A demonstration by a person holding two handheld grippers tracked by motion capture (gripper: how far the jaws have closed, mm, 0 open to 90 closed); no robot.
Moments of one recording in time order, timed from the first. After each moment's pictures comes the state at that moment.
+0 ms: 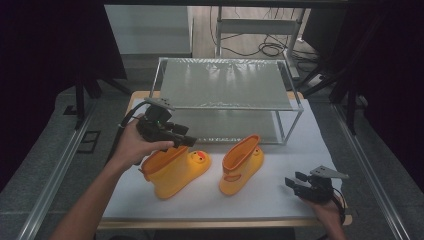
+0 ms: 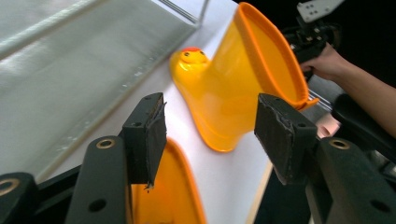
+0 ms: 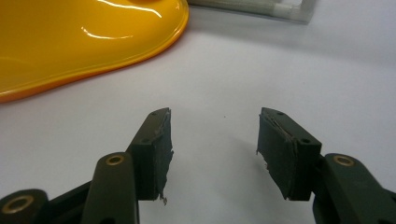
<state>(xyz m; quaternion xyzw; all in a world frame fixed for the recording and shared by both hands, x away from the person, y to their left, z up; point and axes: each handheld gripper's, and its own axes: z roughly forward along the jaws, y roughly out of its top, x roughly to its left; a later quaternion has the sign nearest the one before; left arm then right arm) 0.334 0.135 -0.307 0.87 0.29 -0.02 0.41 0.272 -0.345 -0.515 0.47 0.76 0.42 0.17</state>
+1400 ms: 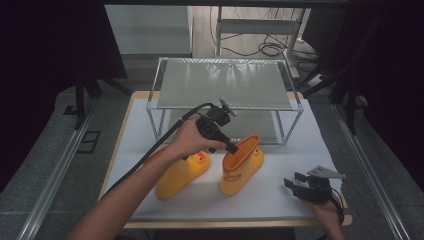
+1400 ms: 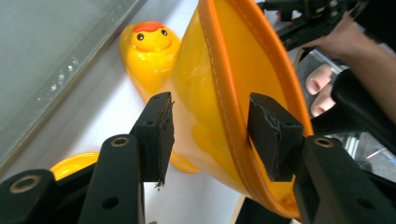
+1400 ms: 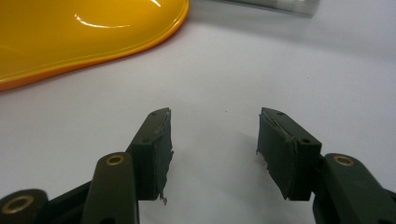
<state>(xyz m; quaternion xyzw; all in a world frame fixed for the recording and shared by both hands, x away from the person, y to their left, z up) 0.367 0.005 -0.331 0.92 0.27 -0.07 0.27 0.273 -0.341 -0.518 0.47 0.77 0.40 0.18</state>
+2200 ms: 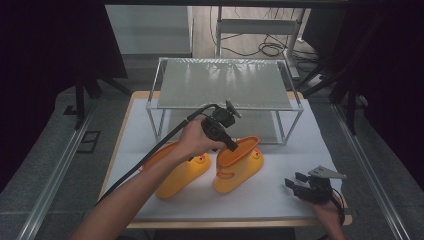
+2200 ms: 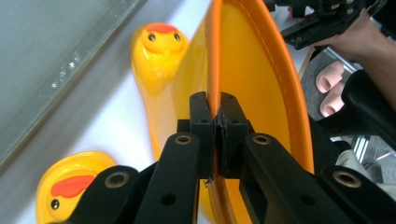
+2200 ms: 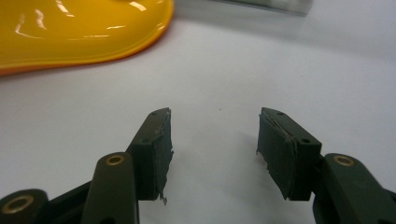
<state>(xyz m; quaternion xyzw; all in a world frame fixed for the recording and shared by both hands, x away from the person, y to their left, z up) 0.365 0.001 -0.329 0.92 0.29 -0.07 0.27 0.273 -0.344 -0.518 0.47 0.76 0.40 0.18</state>
